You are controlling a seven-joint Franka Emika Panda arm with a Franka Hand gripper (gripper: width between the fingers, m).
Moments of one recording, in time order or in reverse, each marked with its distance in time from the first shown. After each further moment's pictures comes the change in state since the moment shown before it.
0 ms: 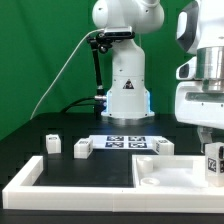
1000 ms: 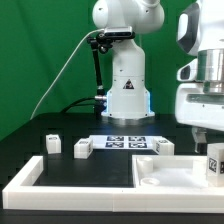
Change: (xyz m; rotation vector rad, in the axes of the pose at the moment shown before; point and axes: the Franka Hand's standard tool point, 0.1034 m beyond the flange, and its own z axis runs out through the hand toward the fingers) arm -0.002 -0.001 0.000 -0.001 0.002 -0.191
